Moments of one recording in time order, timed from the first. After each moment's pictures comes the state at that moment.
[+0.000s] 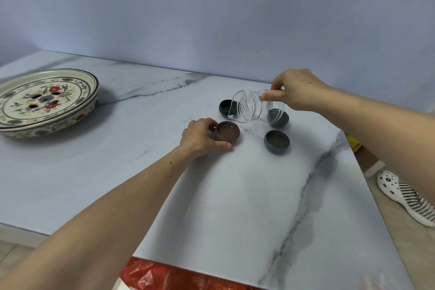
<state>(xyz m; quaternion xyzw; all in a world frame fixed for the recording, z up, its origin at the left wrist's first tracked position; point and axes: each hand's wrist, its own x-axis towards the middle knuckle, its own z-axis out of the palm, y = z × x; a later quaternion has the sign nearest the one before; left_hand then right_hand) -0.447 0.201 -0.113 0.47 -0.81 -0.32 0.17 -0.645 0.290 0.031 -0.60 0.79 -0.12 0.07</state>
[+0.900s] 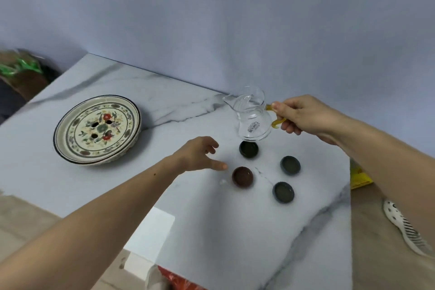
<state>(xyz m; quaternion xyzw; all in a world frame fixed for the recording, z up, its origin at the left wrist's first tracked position) -0.402 0.144 0.047 0.52 -0.72 -0.46 0.00 -0.653 0.194 0.167 -0.51 0.73 -0.22 0.41</state>
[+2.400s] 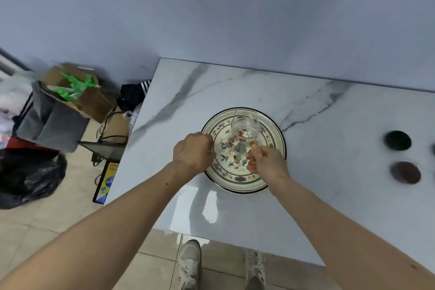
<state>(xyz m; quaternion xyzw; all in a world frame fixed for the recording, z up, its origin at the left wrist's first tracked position) -0.008 -0.086 0.068 0.50 -0.83 -0.21 -0.12 -0.162 0.016 0.039 -0.19 0.80 -0.35 0.46</state>
